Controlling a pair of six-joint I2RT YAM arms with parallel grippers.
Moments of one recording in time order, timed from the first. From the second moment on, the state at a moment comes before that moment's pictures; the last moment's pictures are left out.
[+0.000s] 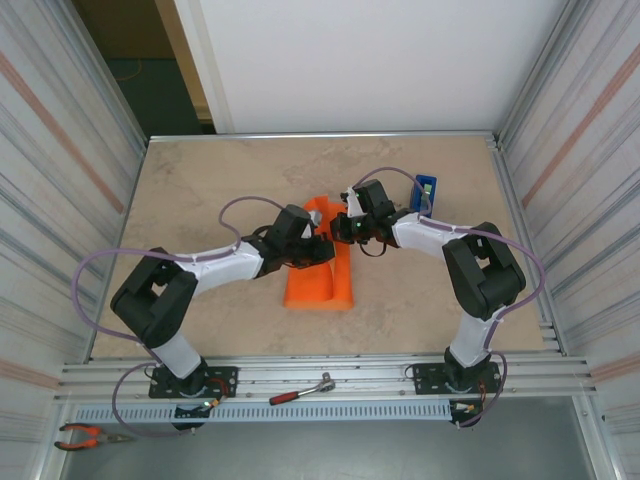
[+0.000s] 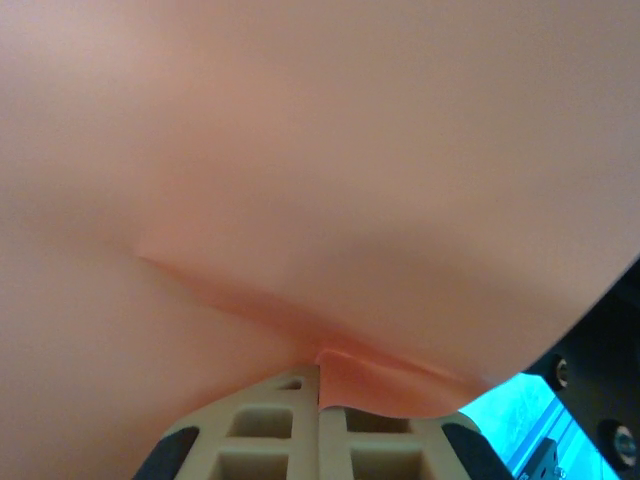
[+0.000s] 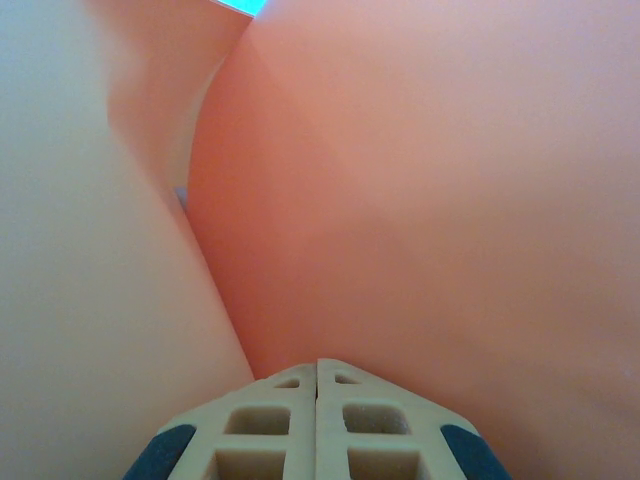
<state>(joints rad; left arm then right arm) -0.73 1.65 0.92 0.01 0.31 -0.84 0.54 1.80 1.08 -0.10 -0.47 0.62</state>
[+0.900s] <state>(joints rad) -0.73 1.68 0.84 0.21 0.31 -0.88 0.43 1.74 1.15 -0.24 -0.49 0.68</state>
